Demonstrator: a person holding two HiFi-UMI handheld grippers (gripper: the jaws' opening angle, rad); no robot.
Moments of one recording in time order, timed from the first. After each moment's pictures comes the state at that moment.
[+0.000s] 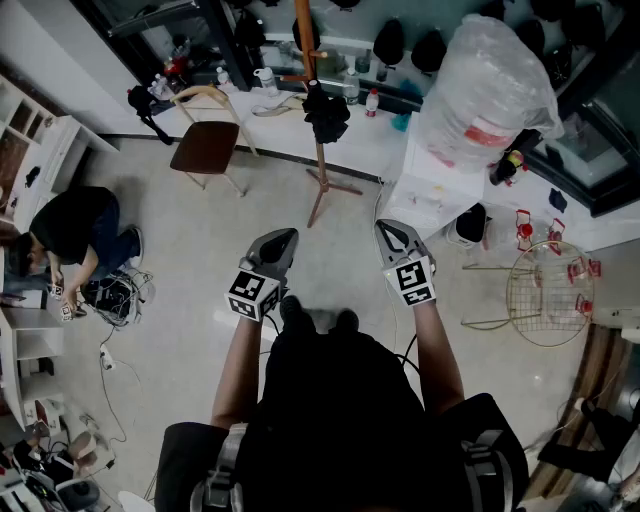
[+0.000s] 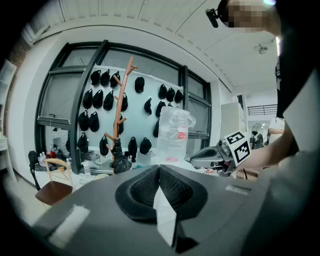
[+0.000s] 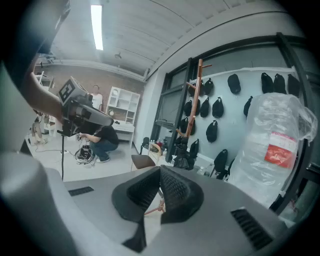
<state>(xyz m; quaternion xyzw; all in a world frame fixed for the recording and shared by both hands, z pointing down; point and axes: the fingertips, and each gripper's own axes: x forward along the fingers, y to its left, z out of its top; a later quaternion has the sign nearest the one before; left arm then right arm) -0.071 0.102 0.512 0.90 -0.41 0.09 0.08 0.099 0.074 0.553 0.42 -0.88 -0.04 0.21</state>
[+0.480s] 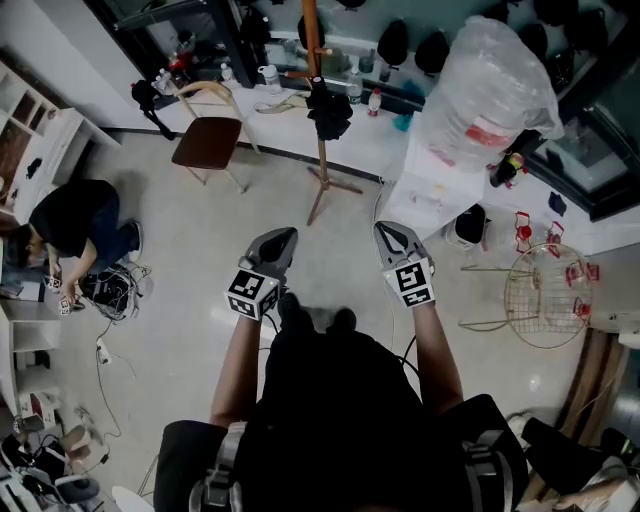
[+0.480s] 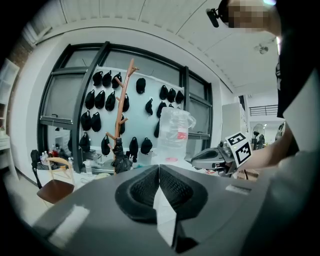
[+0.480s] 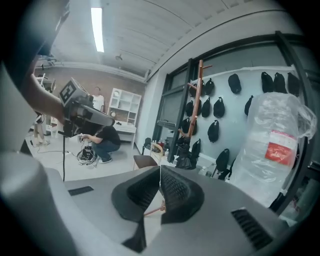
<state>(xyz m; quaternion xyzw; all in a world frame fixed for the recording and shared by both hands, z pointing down) -0.074 0.117 0.515 0.90 -0.42 0.09 0.08 0.097 0.091 0.556 0.42 -0.89 -0.04 0.20</state>
